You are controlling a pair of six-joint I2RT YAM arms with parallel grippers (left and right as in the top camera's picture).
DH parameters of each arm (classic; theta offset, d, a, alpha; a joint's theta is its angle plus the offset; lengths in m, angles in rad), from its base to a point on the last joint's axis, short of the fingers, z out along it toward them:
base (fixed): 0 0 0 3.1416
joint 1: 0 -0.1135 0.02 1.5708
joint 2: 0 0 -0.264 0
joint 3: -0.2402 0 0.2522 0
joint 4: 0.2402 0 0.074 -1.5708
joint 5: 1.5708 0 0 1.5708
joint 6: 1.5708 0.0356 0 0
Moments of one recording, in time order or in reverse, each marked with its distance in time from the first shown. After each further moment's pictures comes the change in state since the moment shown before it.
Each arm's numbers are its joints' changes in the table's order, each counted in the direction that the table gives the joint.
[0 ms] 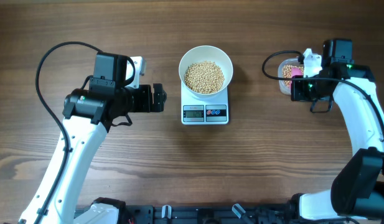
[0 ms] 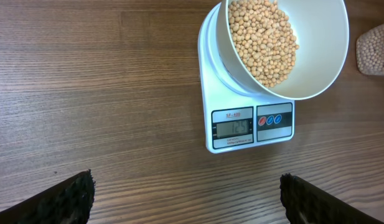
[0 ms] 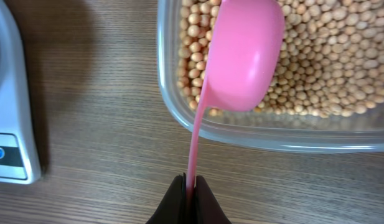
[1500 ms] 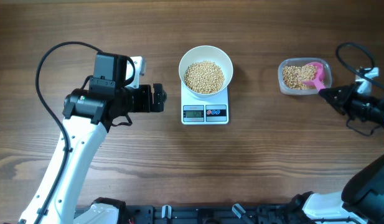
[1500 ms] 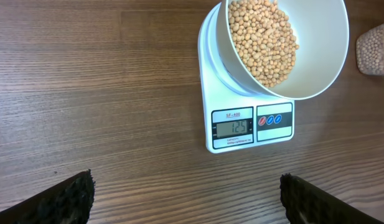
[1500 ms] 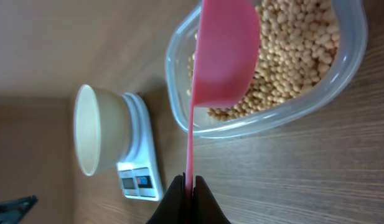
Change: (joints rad) left arm 0.000 0.000 0.000 0.000 0.000 0.000; right arm 0.530 0.003 0.110 -0.054 -0.742 0.024
